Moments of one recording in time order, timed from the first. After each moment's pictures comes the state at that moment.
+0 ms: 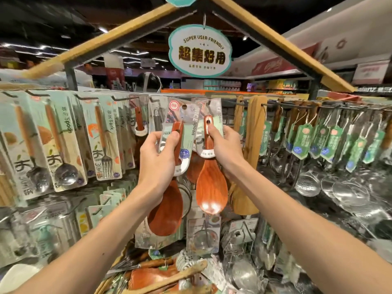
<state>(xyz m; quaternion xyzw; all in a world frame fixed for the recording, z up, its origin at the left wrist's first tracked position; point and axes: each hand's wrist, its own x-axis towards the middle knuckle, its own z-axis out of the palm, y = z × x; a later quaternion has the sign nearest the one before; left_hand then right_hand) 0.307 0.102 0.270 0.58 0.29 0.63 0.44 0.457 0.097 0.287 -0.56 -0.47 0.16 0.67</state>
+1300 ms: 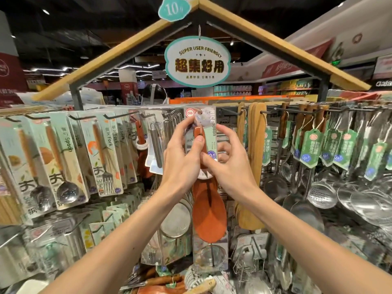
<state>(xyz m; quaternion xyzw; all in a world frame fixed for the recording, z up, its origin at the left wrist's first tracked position) 0.363 0.108 0.292 0.69 0.25 0.61 0.31 0.472 0.062 0.277 -0.48 -0.57 0.12 0.66</state>
